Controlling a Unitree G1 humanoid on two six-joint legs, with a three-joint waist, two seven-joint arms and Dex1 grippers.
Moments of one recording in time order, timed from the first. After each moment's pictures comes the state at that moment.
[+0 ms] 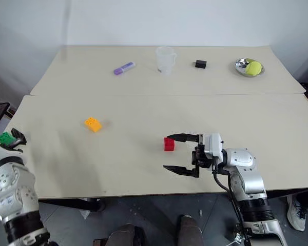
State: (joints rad) left arm -0.29 0.33 0.66 0.06 -0.28 0.24 0.38; right arm -0.33 -0.45 0.03 -0.02 0.51 -0.05 1.35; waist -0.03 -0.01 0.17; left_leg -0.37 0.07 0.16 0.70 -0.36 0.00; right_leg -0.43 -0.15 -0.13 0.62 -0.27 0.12
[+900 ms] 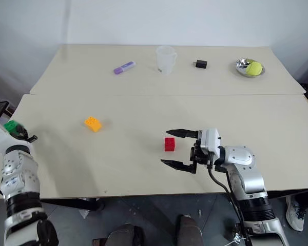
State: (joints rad) left arm -0.30 0.44 0.59 0.20 -0.38 0.15 0.07; right arm -0.35 -0.48 0.01 -0.03 0.49 -0.05 1.25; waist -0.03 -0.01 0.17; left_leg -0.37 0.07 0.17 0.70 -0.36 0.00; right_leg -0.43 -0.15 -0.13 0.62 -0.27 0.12
